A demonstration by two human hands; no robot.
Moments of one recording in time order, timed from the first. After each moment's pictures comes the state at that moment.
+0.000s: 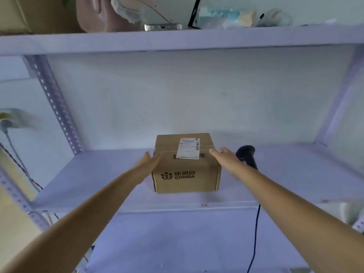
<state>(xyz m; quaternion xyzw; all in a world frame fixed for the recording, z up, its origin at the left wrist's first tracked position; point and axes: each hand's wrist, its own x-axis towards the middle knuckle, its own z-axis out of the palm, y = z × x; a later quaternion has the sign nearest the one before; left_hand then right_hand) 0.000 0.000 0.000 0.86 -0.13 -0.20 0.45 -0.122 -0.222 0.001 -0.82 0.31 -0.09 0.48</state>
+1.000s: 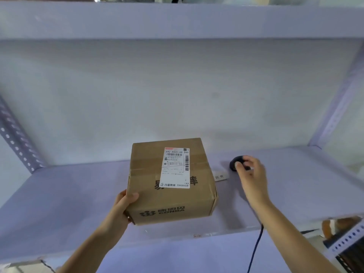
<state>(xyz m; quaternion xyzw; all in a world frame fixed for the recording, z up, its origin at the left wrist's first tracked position) 0.027 0.023 -0.088 0.66 -0.14 -0.28 0.69 -0.136 -0.286 -0.039 -0.71 0.37 -0.38 0.45</state>
